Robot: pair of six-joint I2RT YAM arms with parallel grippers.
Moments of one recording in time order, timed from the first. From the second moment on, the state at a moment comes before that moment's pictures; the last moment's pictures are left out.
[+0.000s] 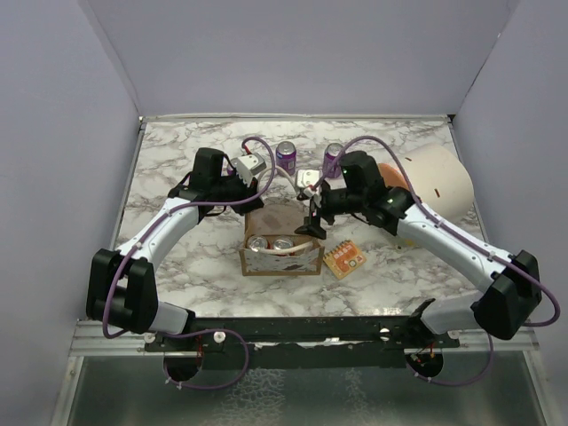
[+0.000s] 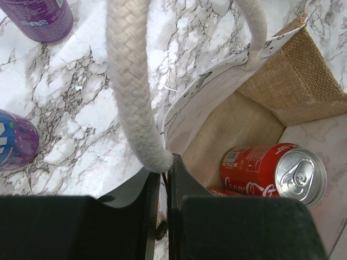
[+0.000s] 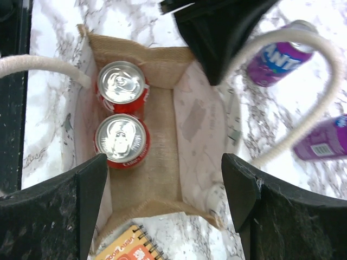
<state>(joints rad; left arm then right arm) -0.30 1.40 0.99 -0.31 0.66 0.27 0.73 1.38 1.14 -0.34 -0.60 -0.56</state>
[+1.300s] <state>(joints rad) -0.30 1.37 0.96 -0.30 0.66 0.28 0.38 1.92 1.70 -0.34 -0.21 -0.31</state>
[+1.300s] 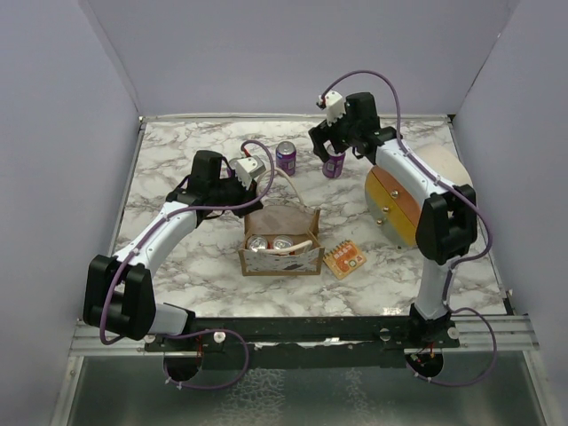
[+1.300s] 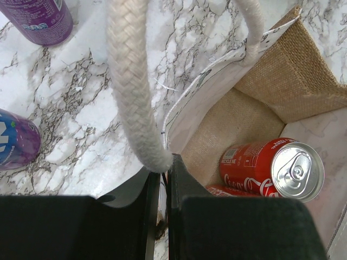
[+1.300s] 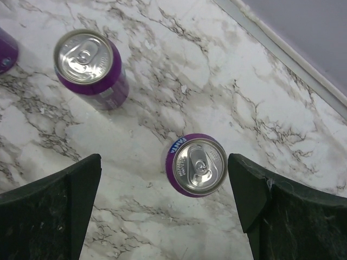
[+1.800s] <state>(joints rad) -0.30 1.36 0.96 -0.30 0.66 0.28 0.30 2.12 1.85 -0.43 -0.19 -0.30</state>
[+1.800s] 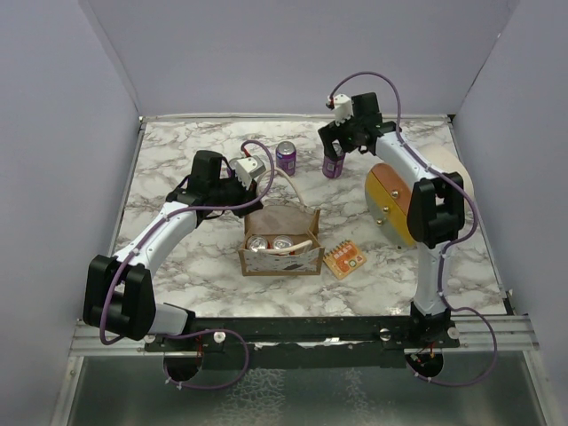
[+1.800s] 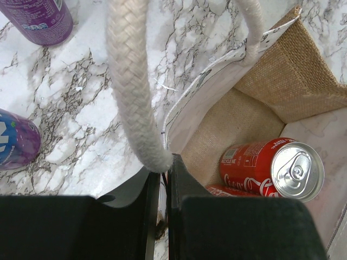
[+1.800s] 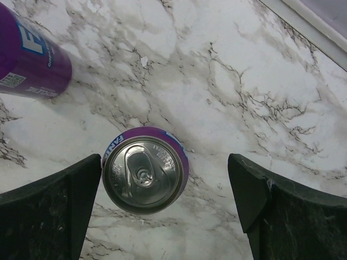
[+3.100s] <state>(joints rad) -0.30 1.35 0.96 -0.32 0.66 0.31 0.29 2.03 1.86 -0.61 -0.38 -0.32</state>
